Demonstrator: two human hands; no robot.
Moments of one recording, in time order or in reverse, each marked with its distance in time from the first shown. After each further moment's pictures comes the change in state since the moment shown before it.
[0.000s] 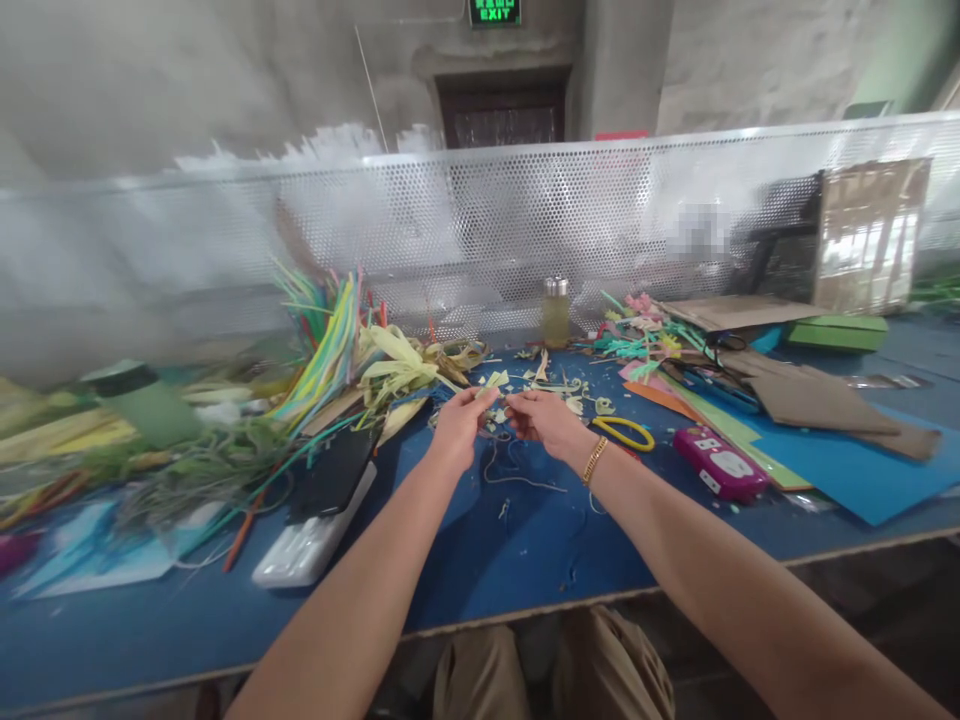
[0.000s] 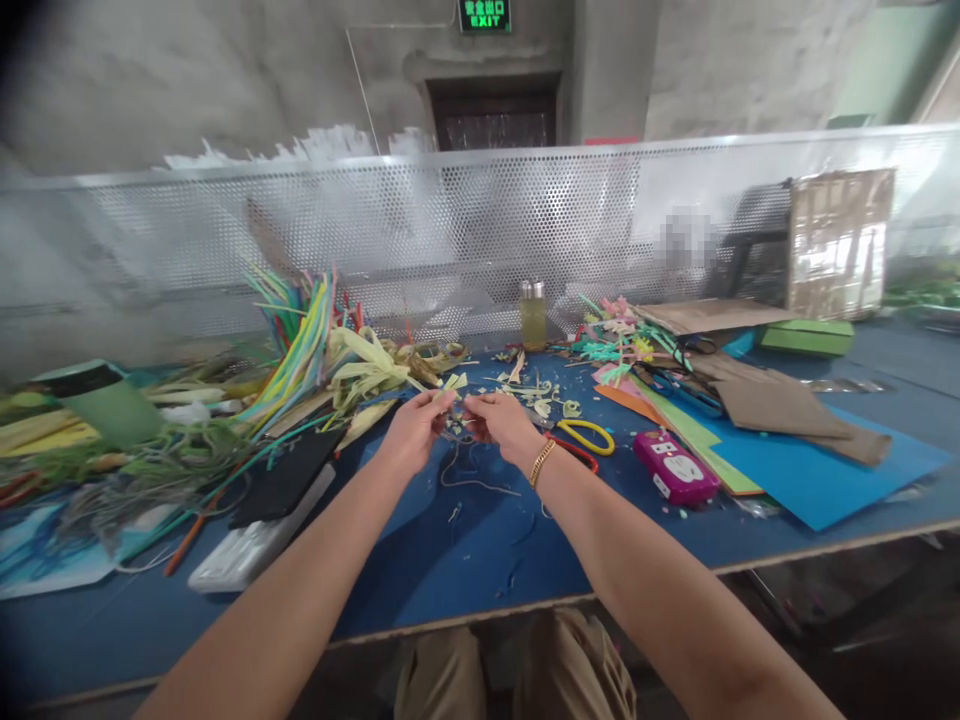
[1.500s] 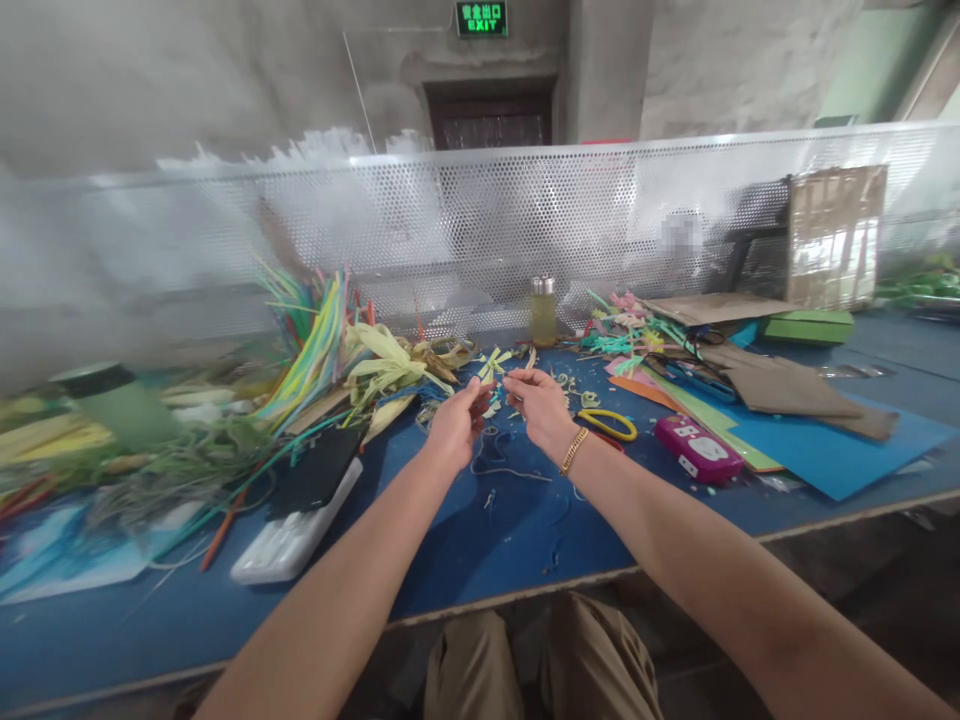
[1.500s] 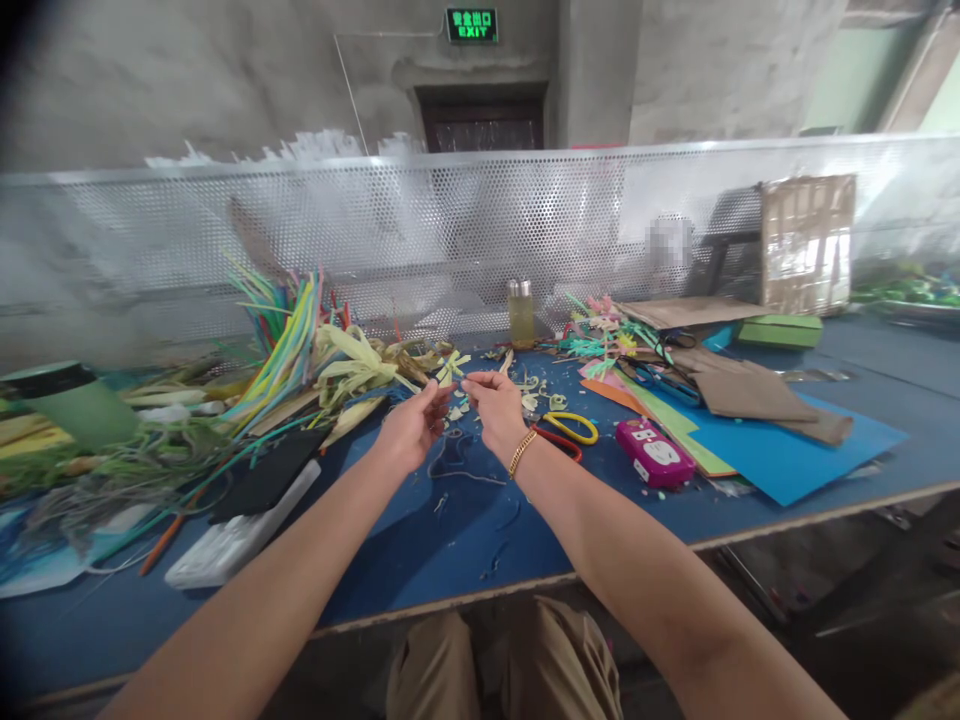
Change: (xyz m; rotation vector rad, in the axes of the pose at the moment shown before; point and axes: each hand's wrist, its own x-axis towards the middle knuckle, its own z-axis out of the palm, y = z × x) left_hand -0.013 -0.001 0.011 -0.036 -0.018 -0.126; right_hand 0.003 -0.003 0.004 0.279 0.250 -0.310
